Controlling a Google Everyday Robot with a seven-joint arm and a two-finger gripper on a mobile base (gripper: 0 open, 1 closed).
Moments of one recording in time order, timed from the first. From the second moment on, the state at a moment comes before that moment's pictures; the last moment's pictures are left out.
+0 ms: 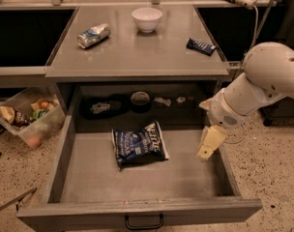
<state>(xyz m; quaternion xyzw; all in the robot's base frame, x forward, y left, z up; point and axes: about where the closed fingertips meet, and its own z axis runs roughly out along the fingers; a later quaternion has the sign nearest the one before) 0.506 -0.163 0.756 -0.60 0.77 0.11 0.18</state>
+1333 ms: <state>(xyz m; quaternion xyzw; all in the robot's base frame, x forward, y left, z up) 0.521 -0.018 0.661 -0.63 0.73 0.16 0.21</state>
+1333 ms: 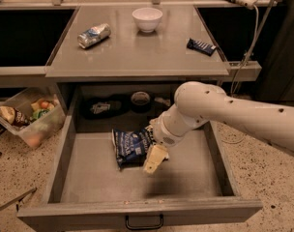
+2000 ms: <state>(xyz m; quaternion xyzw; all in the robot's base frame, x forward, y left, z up) 0.538 0.030 0.643 -0.63 0.73 0.15 0.22</state>
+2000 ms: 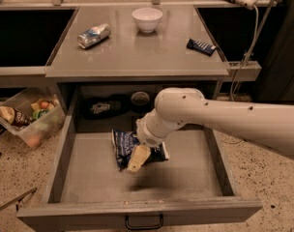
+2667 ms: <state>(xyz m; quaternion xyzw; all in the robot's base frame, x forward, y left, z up) 0.538 0.047 0.604 -0.64 0.73 0.15 0.18</state>
